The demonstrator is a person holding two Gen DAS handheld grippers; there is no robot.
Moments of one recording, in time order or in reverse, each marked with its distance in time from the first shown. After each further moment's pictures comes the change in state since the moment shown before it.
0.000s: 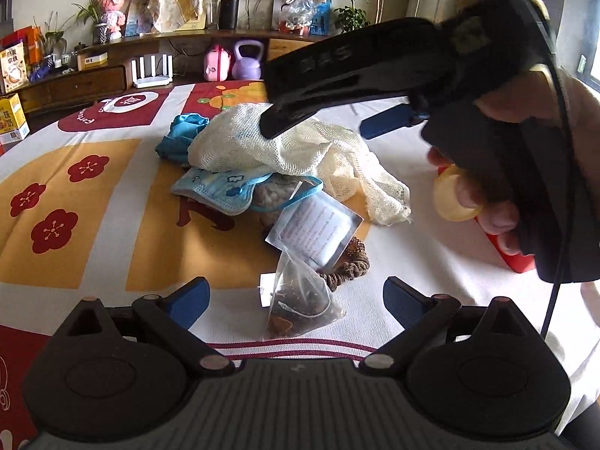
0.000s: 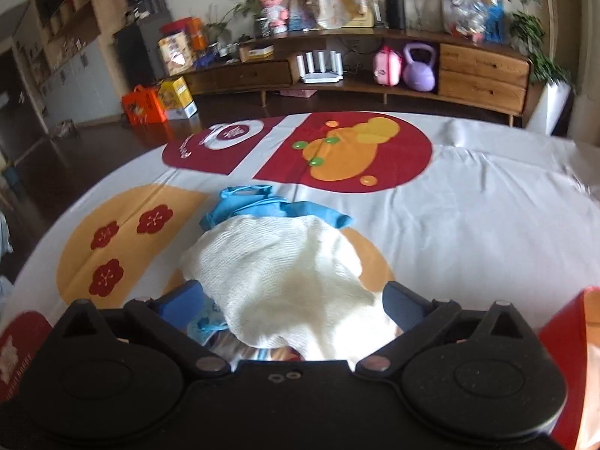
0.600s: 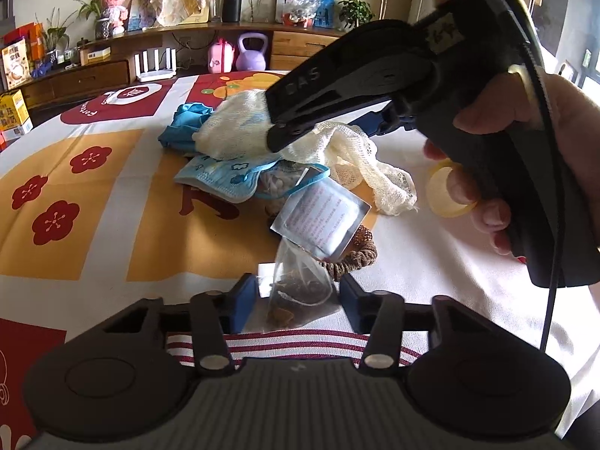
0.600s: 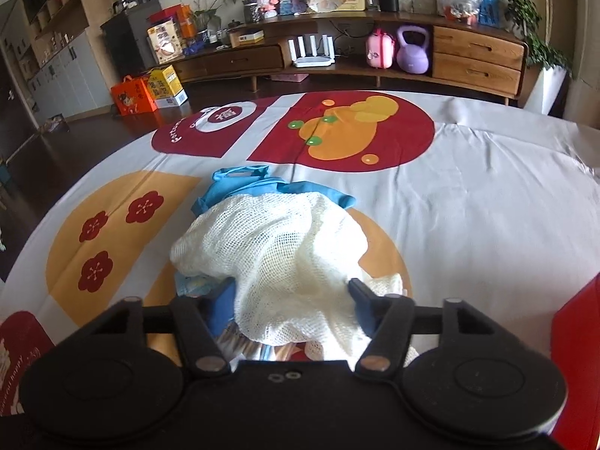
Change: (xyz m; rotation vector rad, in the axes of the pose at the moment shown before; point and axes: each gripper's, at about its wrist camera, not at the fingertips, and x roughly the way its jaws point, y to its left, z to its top) left arm 0.004 0.001 -0.003 -0.003 0.027 0.014; right arm 0.015 -0.001 -0.004 0.056 0.040 -0.021
